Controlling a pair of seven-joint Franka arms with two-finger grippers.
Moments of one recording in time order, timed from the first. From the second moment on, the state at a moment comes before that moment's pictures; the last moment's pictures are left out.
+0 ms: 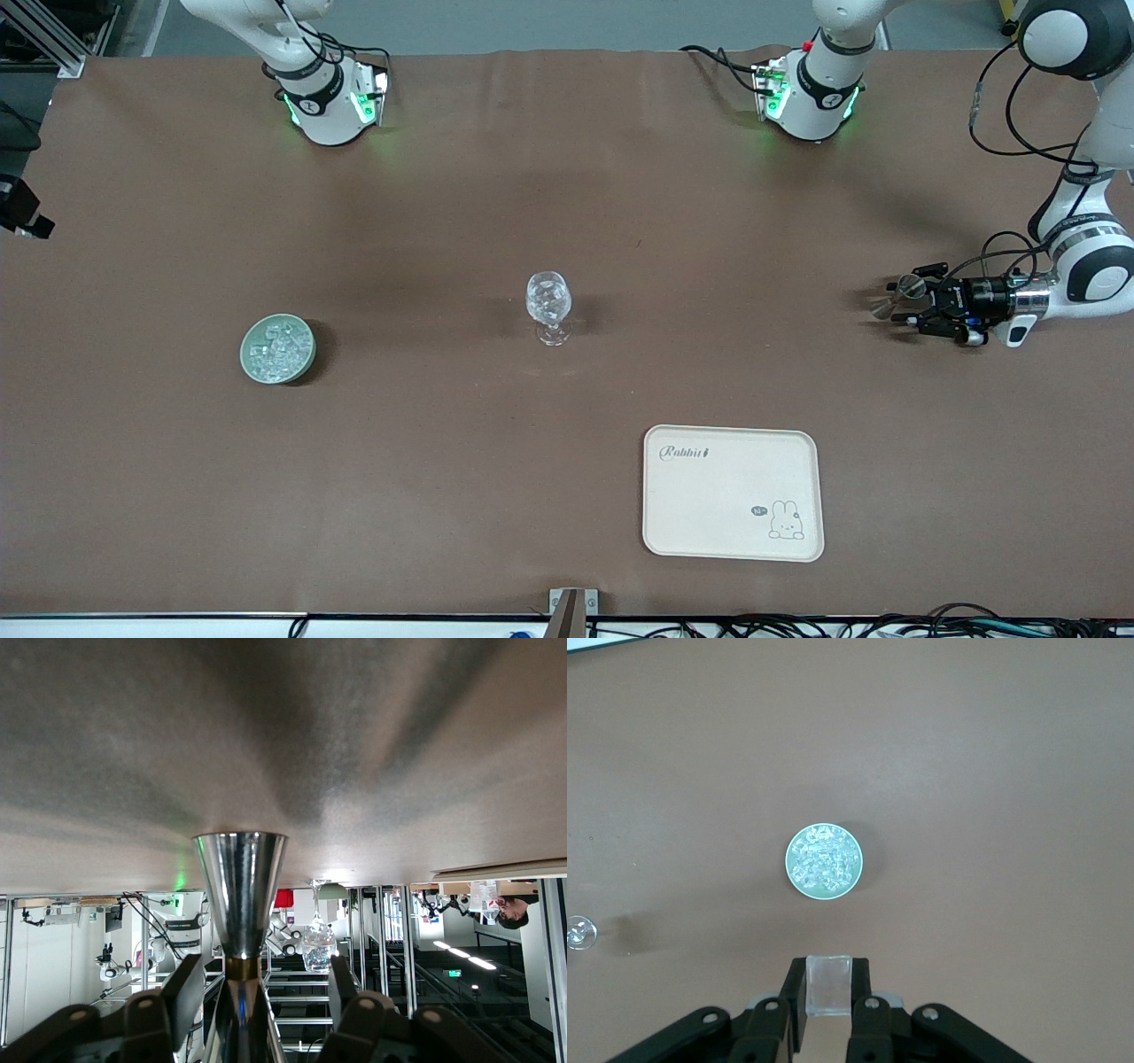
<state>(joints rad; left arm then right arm) 0.56 0.81 0.05 -1.78 -0.89 1.46 -0.36 0.01 0.02 -0.11 -1.42 0.00 1.46 0.07</state>
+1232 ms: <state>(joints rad) 0.56 0.78 0.00 -1.77 -0.91 1.42 -0.40 0.01 0.02 -0.11 -1.42 0.00 1.45 0.07</state>
